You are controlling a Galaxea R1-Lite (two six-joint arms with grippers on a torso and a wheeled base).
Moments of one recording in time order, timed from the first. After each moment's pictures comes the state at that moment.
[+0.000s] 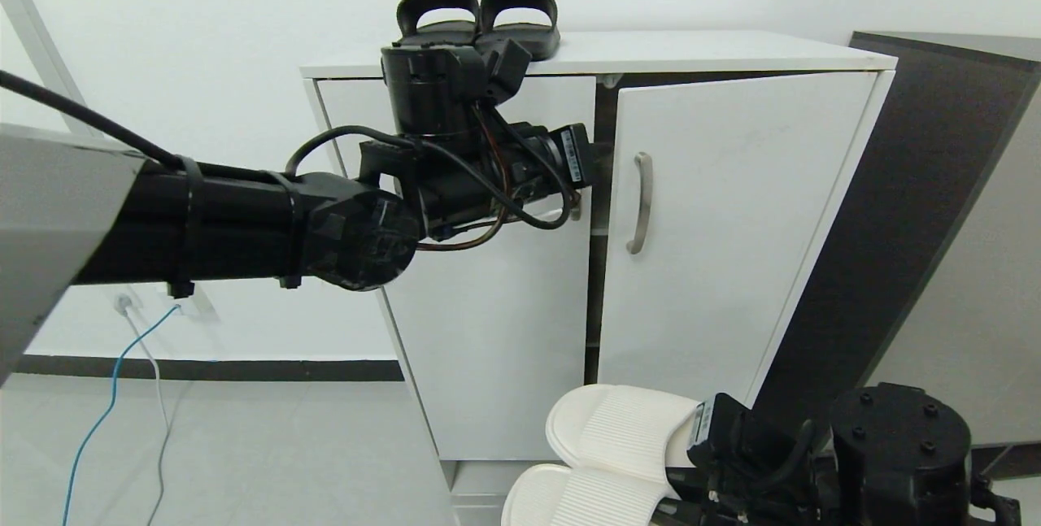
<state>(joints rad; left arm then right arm) -0.60 1.96 -1.51 -0.48 -0.27 -0.37 0.89 1.69 -0.35 -1.01 0.16 -0.16</state>
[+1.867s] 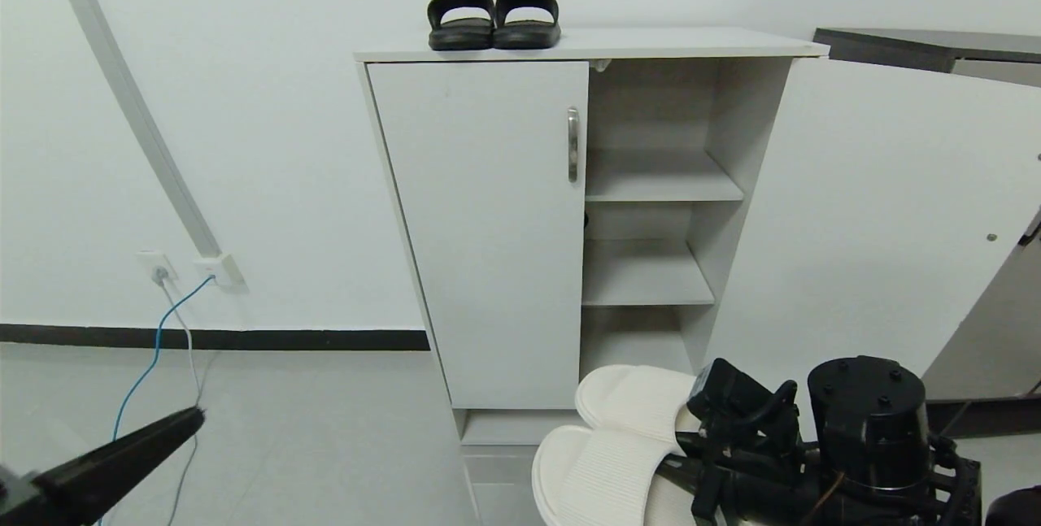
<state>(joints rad) -0.20 0.71 -0.27 -0.27 -0.15 -0.27 0.77 1.76 -0.38 -1.03 0.16 -0.16</state>
